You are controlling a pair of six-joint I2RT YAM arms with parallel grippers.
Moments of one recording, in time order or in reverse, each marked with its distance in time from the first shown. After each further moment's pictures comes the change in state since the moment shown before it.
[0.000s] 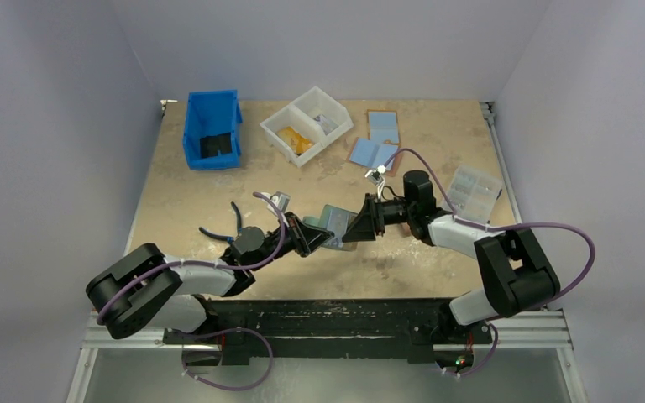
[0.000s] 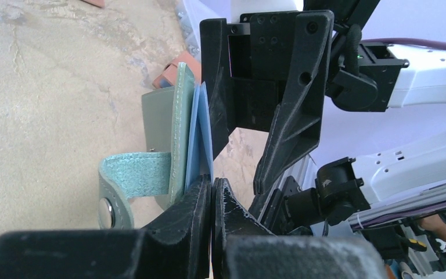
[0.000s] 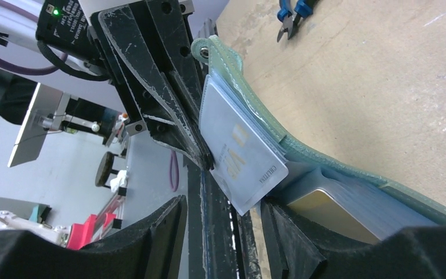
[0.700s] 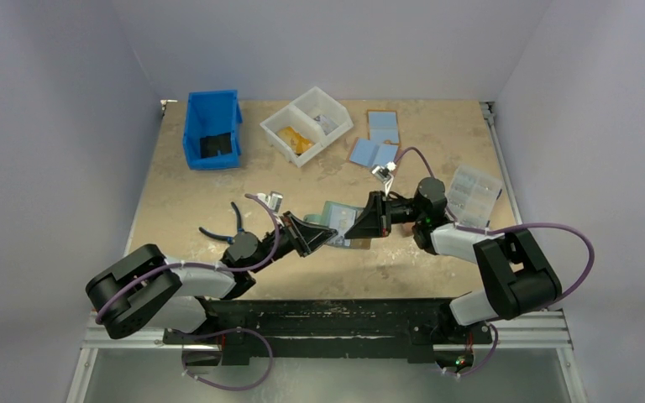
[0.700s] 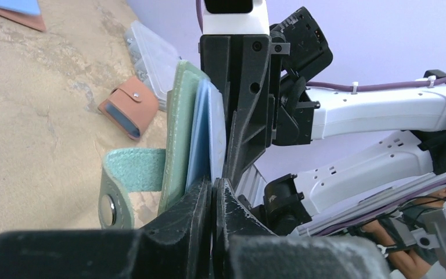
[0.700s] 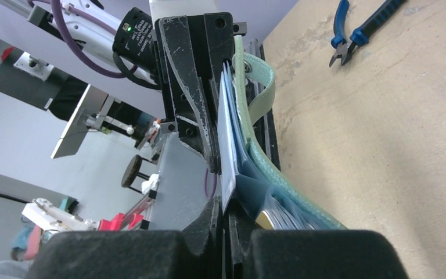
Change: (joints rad) left arm -0.028 -0.002 -0.017 0.168 -0.017 -0.111; right arm -0.005 -0.017 -0.100 0.560 -0.090 0.437
